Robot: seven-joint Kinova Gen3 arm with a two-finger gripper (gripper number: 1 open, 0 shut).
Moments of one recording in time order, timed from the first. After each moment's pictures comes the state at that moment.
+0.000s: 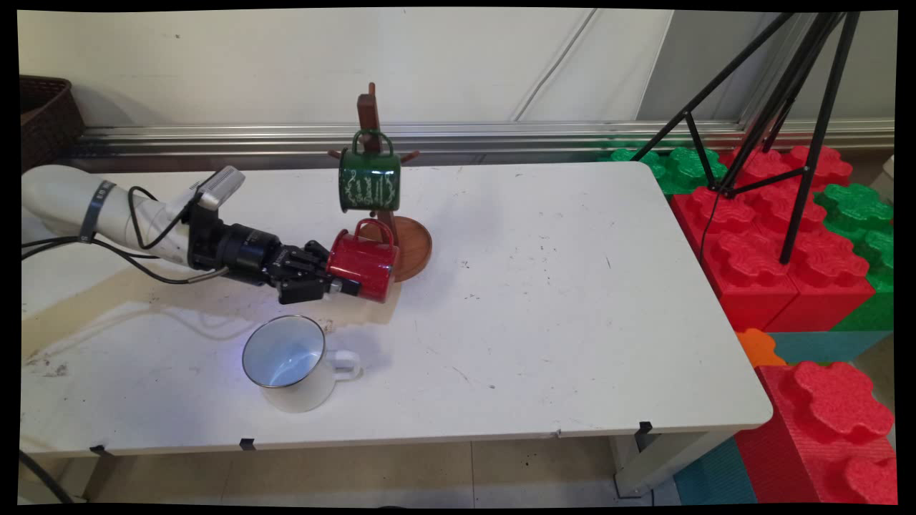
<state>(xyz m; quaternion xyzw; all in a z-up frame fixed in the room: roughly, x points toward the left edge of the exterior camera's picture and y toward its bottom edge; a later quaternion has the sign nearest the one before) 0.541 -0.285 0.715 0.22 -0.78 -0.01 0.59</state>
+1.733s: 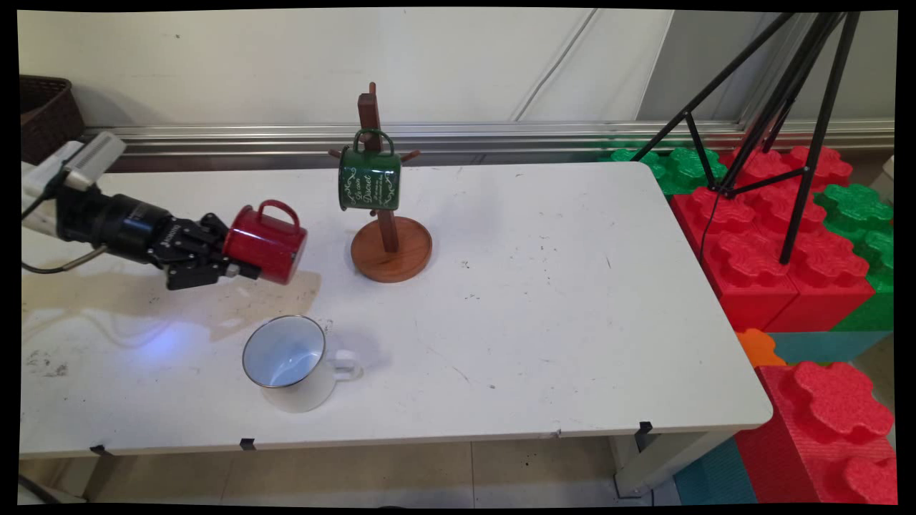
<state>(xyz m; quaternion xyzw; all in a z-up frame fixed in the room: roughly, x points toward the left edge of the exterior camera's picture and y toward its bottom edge) 0.639 -0.223 0.795 0.19 -0.84 0.07 0.50</state>
